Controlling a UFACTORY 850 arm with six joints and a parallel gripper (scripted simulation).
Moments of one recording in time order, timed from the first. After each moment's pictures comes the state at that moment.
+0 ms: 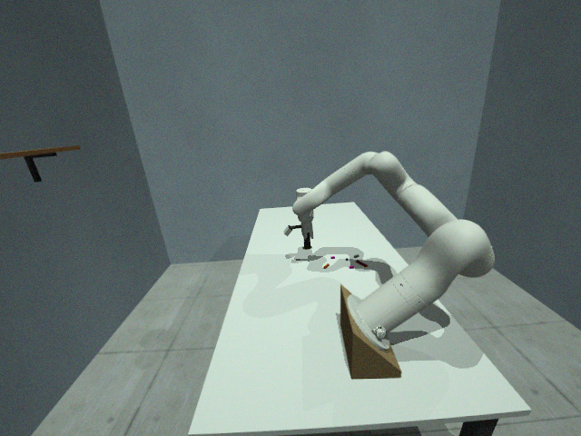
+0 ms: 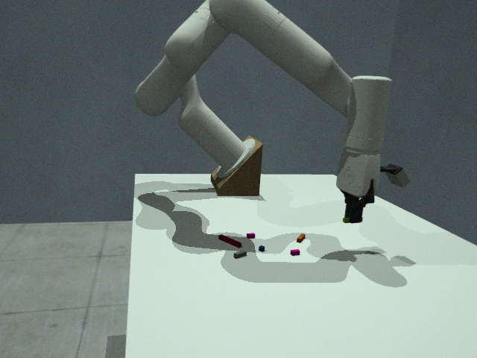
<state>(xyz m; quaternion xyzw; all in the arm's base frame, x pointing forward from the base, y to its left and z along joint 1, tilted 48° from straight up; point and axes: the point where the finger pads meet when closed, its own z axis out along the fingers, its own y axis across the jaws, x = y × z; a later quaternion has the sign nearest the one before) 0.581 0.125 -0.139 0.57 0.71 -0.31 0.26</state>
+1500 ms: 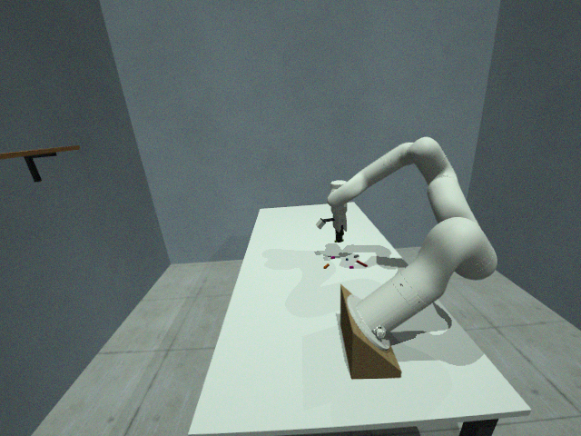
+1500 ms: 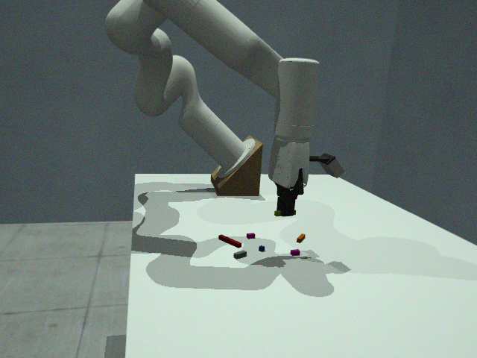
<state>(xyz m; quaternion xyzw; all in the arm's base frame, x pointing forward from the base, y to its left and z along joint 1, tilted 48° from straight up) 0.601 0.024 0.008 0.56 0.72 -0.31 0.26</state>
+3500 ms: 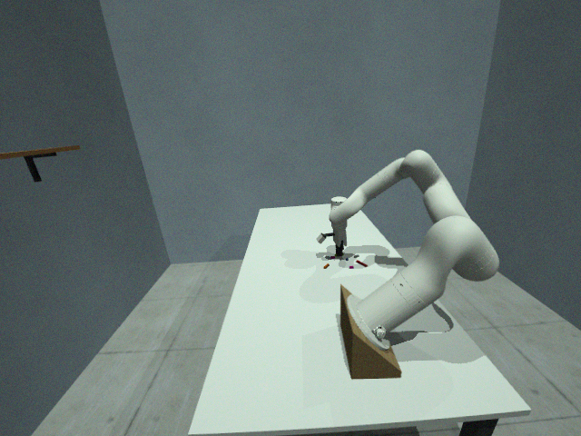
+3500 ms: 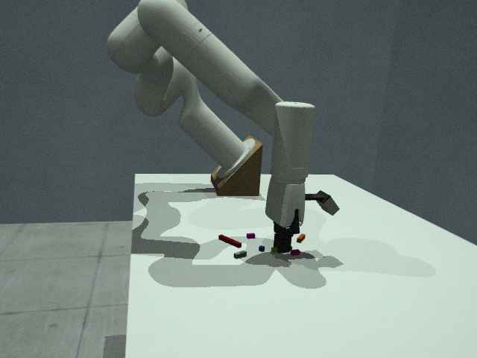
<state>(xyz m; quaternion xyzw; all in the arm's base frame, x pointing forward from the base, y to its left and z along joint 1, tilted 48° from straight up) 0.603 -0.041 -0.051 0.56 0.72 -0.31 0.26</state>
